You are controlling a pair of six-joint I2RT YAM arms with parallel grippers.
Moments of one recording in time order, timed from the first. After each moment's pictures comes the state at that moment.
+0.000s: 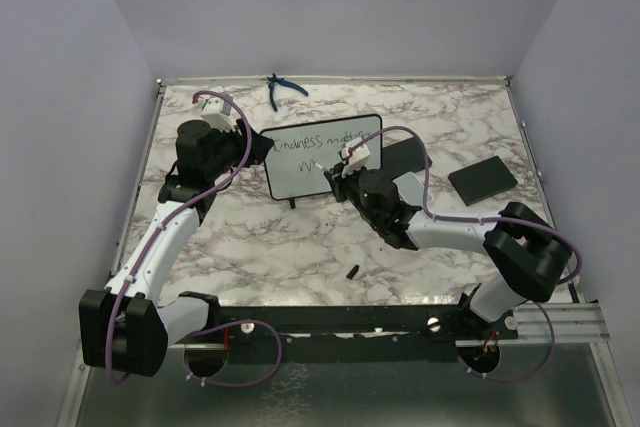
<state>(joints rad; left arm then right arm) -0.17 1.12 0.84 0.02 0.35 -0.41 0.88 1.58 0.76 0.67 0.32 0.08</state>
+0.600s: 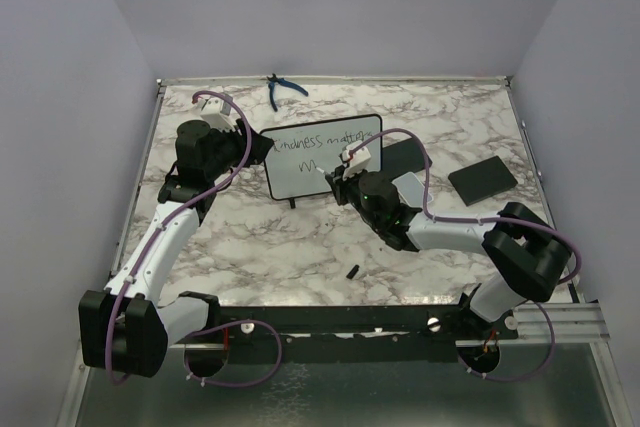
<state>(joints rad) -0.17 1.12 0.84 0.02 0.35 -0.41 0.88 1.58 0.73 0.67 0.32 0.10</state>
